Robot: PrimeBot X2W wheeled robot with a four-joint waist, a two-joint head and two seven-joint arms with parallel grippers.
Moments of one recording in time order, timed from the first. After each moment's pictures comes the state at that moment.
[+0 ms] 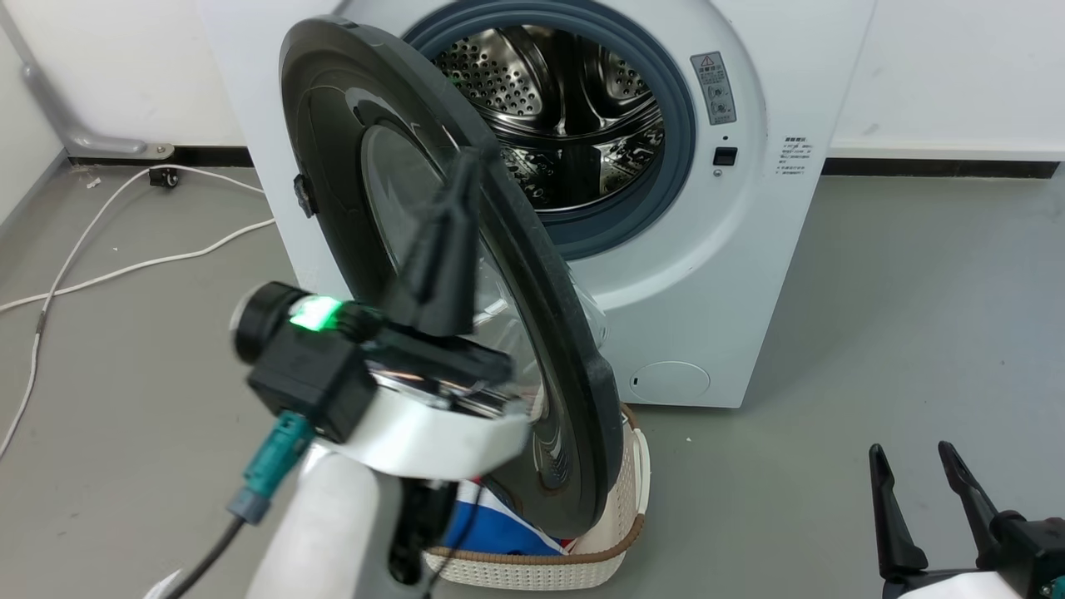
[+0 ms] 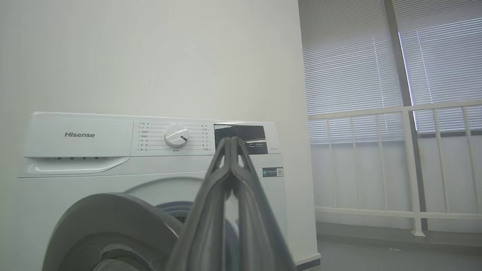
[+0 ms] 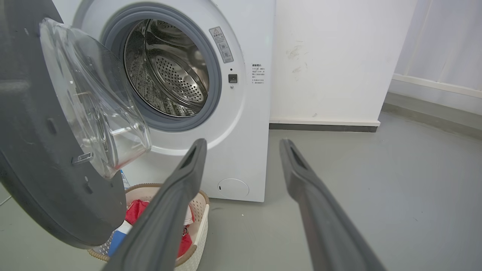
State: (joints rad) left arm -0.35 0.05 -0.32 -0.17 -0.23 -0.02 -0.23; right arm 0.17 -0.05 -0.09 -0.07 0.08 0.13 -0.11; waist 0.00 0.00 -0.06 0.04
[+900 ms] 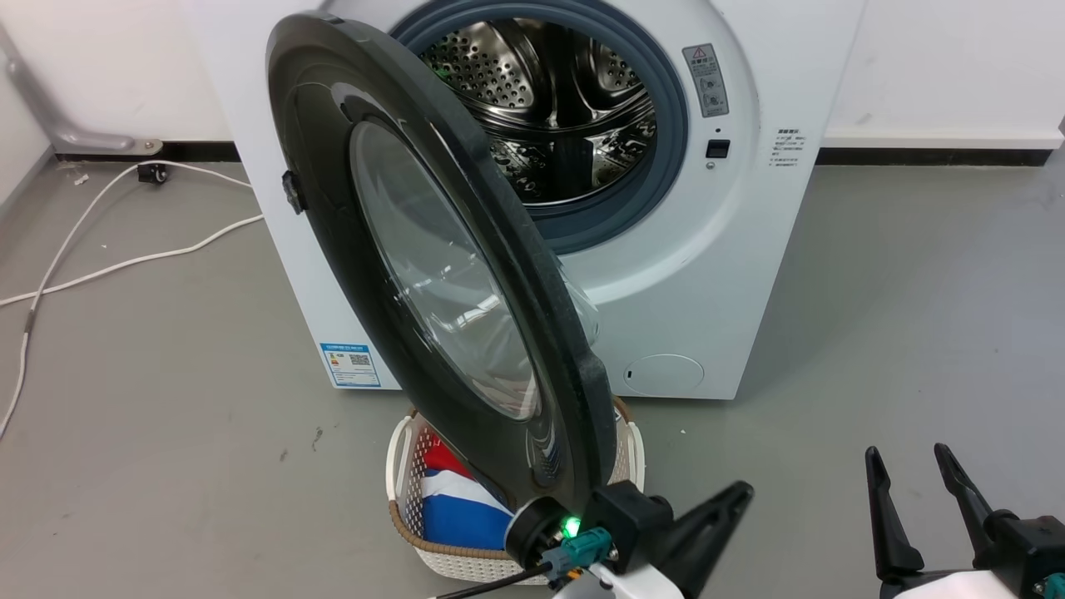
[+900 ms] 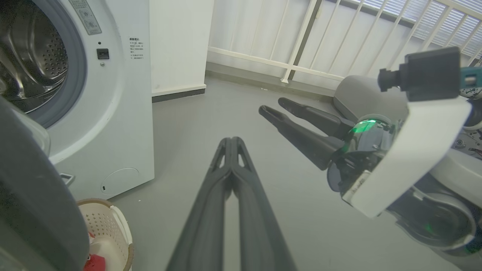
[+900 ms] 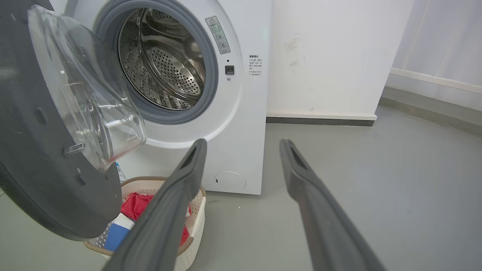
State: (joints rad) left arm -0.24 0.05 -0.87 0.10 -0.50 0.02 -0.02; right arm 0.17 -0.05 -0.09 -0.06 0.06 0.13 -0.10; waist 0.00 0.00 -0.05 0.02
